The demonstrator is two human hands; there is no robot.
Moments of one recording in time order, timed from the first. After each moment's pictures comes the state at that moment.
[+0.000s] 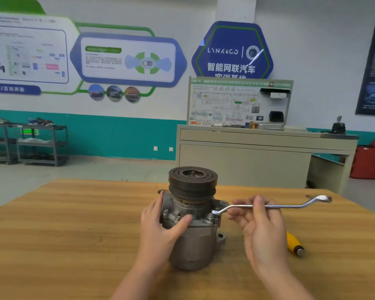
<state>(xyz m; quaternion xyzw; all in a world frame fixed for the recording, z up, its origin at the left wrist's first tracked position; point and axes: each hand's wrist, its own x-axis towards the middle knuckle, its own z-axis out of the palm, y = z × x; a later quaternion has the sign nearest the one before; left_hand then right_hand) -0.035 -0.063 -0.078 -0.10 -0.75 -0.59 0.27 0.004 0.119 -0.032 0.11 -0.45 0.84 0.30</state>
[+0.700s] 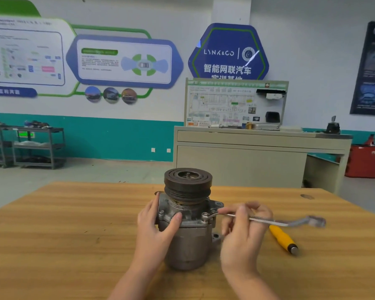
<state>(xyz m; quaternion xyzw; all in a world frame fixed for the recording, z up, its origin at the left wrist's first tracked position) -0.032 -0.062 -0.077 -0.09 -0.76 -0.59 0.27 0.005 0.083 -0.045 0.14 -0.48 0.71 0.49</state>
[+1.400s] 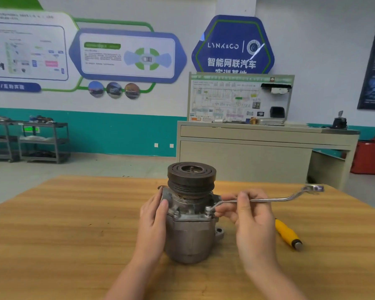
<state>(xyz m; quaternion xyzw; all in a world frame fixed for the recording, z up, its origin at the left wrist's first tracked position) -0.036 -0.064 -0.078 -0.08 -0.70 -0.66 0.26 0.016 0.102 -0.032 0.15 -0.59 0.70 0.38</state>
